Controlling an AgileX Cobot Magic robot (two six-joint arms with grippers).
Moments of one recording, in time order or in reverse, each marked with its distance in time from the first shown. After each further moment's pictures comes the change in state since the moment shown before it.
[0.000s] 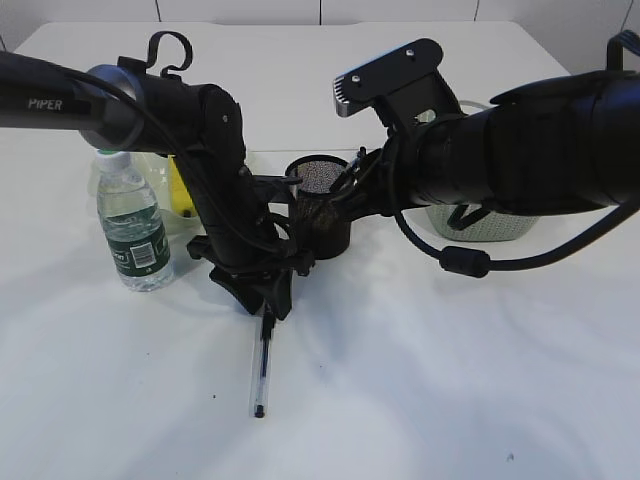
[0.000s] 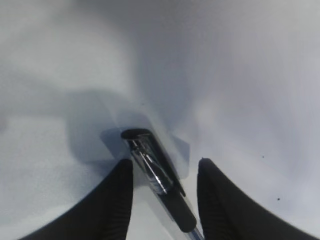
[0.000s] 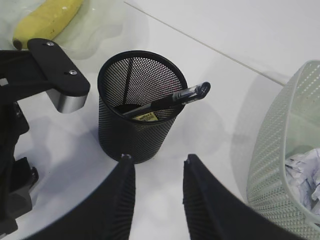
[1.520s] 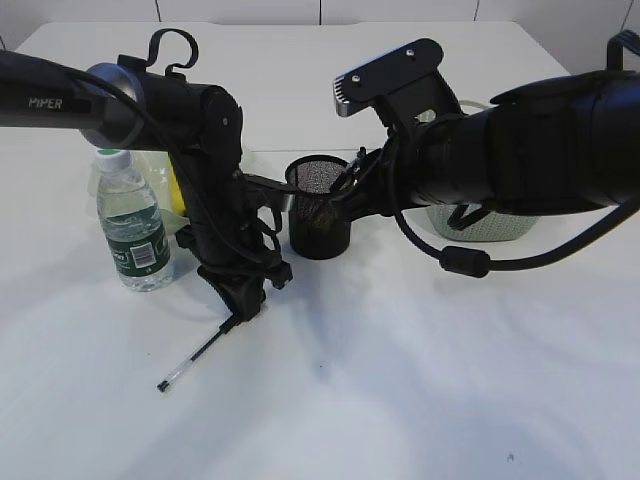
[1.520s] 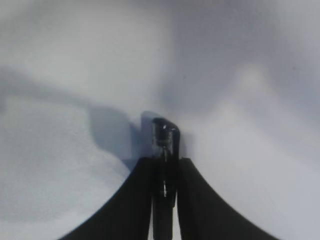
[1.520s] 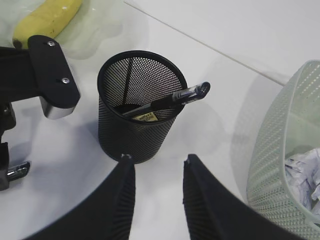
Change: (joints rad) left arm -0.002 0.002 -0.006 0.135 0.054 0.091; right arm 0.000 0.000 0.000 0.000 0.000 0.000
